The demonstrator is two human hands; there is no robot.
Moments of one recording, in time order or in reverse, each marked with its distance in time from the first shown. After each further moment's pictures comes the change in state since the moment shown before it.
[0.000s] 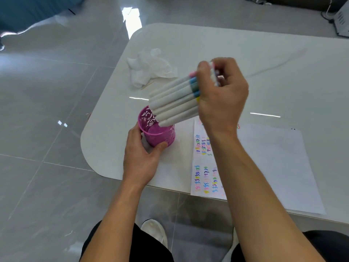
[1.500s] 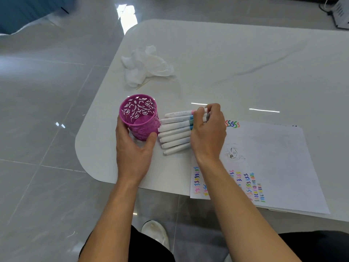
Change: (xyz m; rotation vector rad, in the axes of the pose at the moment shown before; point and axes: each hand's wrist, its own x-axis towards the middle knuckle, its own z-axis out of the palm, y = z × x) left_hand 0.013 0.017 -0.003 -0.013 0.106 -0.041; right_hand -0.038 0.097 -0.008 -0.521 -0.048 0.175
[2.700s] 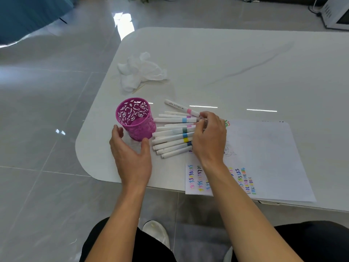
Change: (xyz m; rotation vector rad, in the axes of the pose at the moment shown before) left_hand -0.028 0.005 0.011 0.125 0.199 -0.068; right_hand -0.005 0.020 -0.031 -0.066 -0.050 -0.107
